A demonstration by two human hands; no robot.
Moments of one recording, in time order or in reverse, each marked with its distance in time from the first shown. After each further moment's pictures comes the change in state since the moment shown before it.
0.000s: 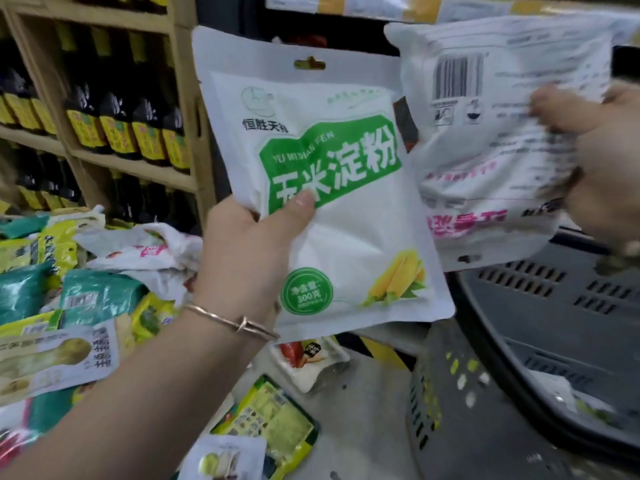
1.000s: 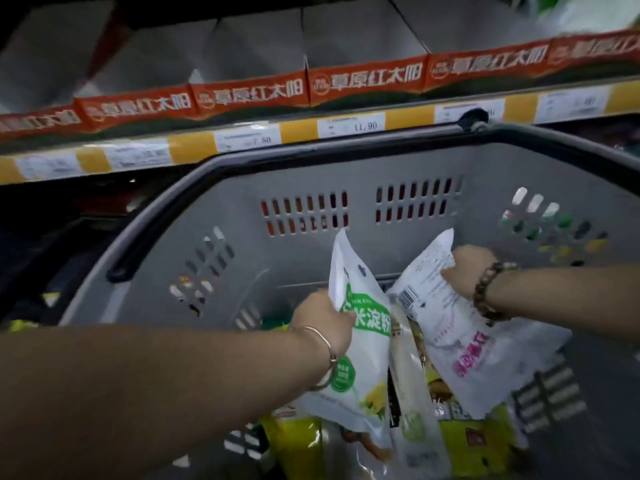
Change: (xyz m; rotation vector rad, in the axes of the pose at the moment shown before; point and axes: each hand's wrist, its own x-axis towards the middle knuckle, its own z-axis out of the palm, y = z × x) left_hand -0.071 -0.287 0.273 1.077 -0.641 -0.497; right_hand 0.010 0.296 -0.330 -1.263 -0.265 0.783
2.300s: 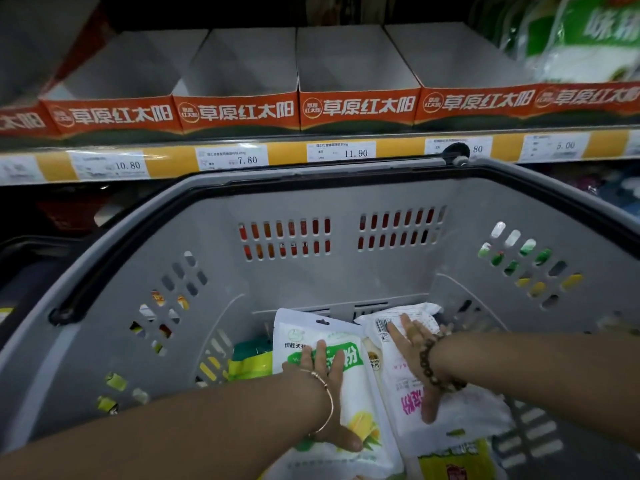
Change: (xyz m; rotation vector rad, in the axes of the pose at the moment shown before) left_hand 0.026 -0.028 0.041 1.210 -0.609 0.207; right_hand 0.005 0.006 0.062 -0.662 -0.601 -0.295
